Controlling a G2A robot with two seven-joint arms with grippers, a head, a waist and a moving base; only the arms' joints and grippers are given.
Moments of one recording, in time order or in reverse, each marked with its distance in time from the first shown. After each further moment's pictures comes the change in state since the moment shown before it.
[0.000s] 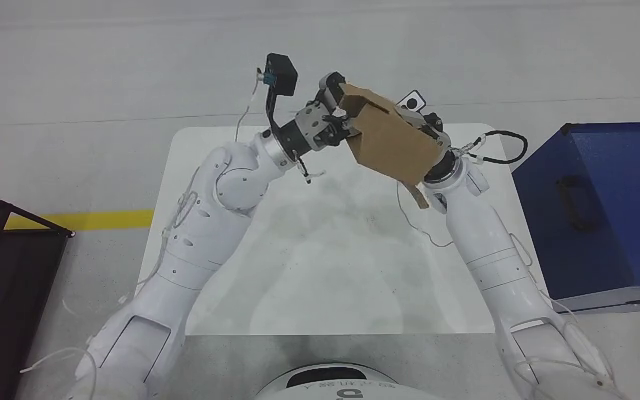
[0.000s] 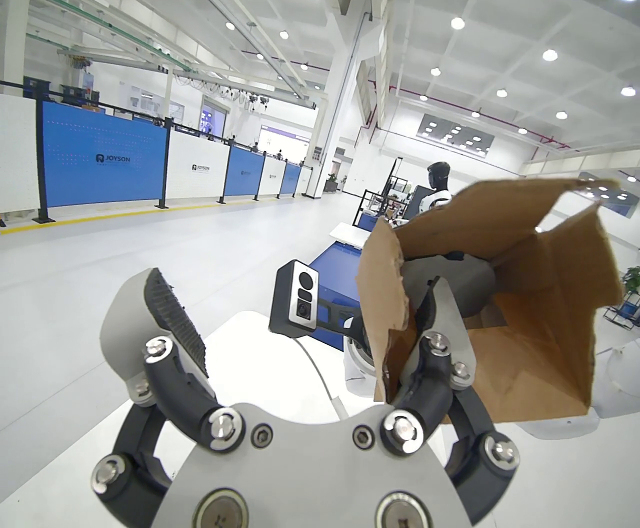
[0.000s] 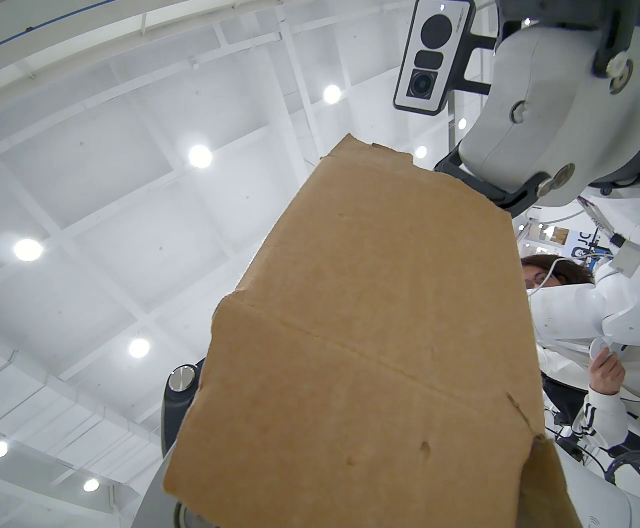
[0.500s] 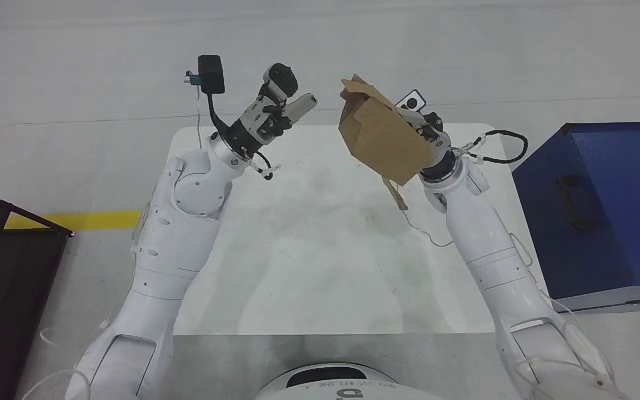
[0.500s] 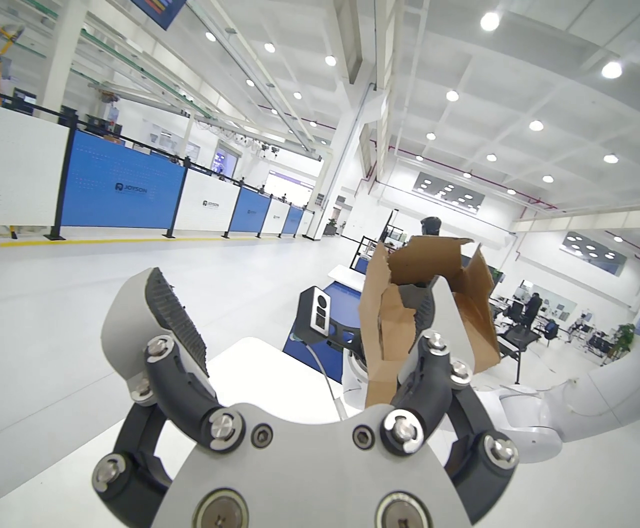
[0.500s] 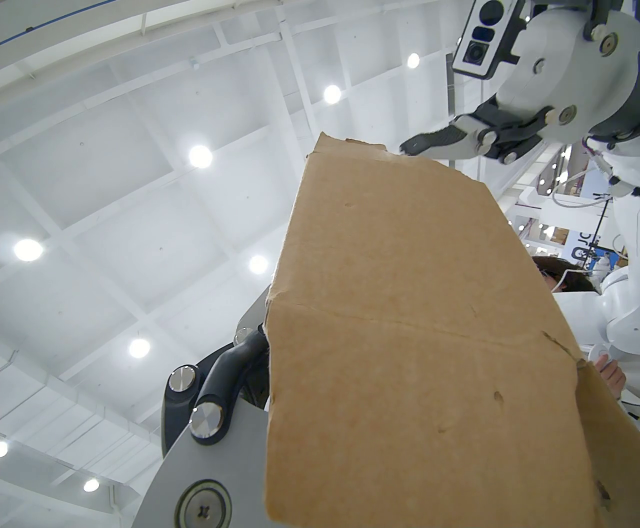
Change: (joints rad) left arm 0.111 0.046 -0.215 -0.037 -0.114 -0.059 -0.029; right arm 0.000 0.000 0.000 0.000 0.000 0.000 0.000
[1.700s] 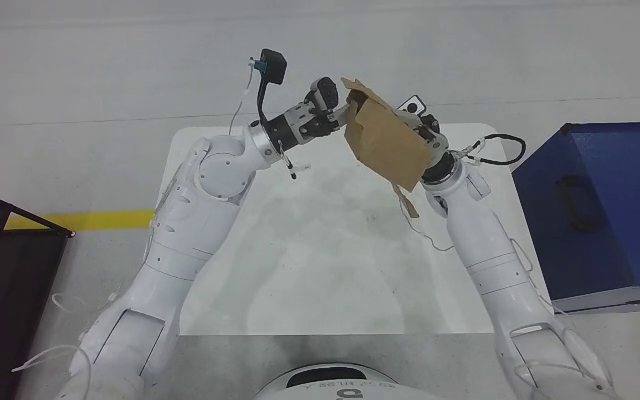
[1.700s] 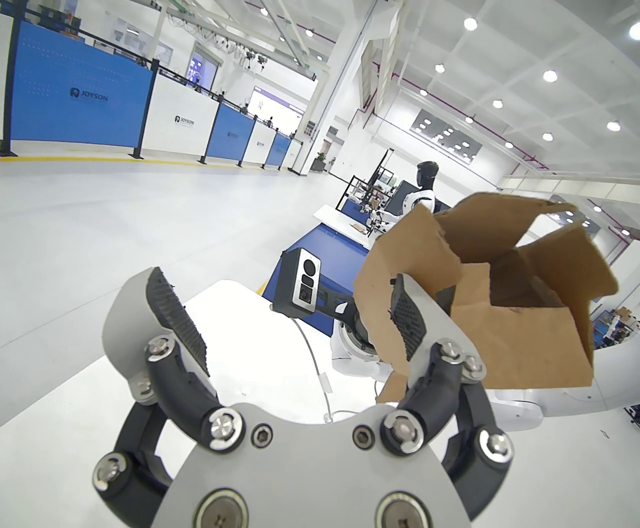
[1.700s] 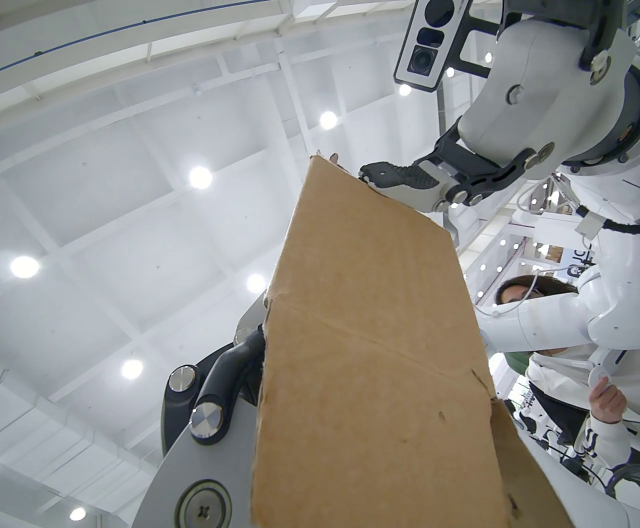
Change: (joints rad) left arm -0.153 -0.028 0.177 0.097 -0.109 0.091 -0.232; right arm -0.031 -0.007 0.032 -0.012 -0.038 0.008 -0.062
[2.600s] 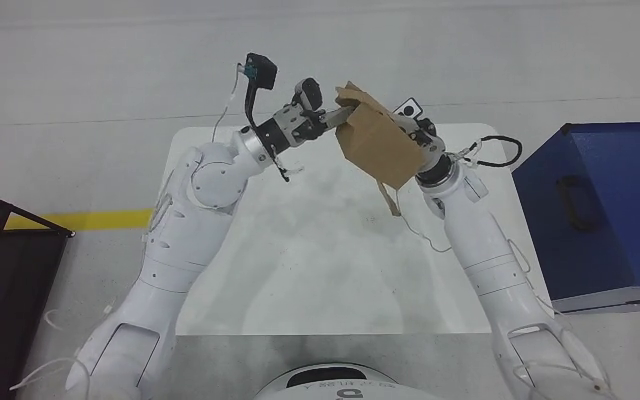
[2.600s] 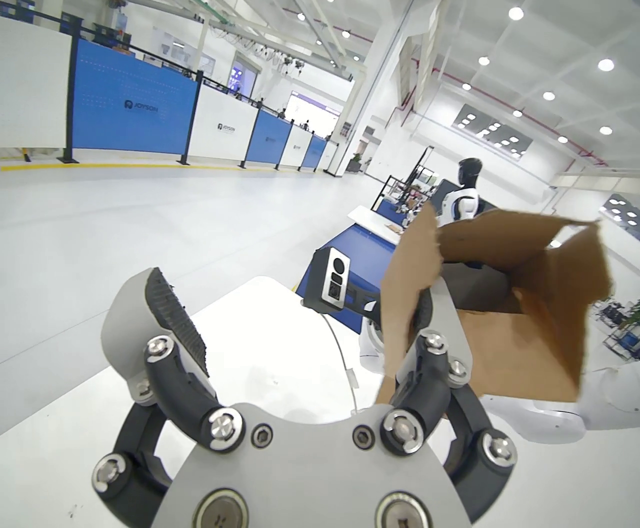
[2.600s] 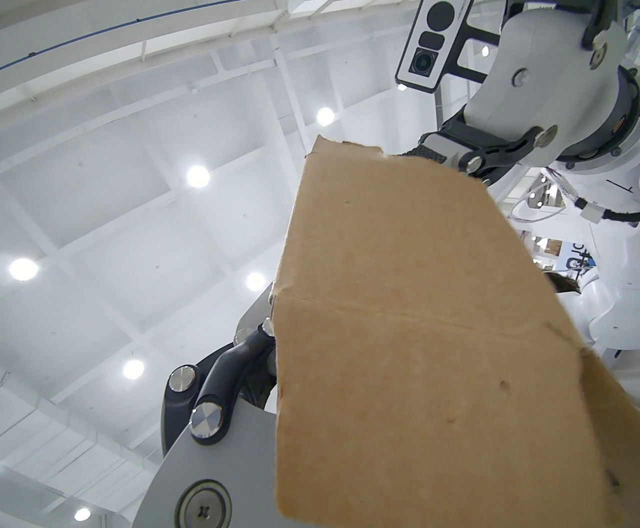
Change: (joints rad) left arm 0.074 0.021 -0.044 -0.106 0.179 0.112 0.052; right arm -0.008 -0.010 0.002 0.001 -0.016 0.013 0.024
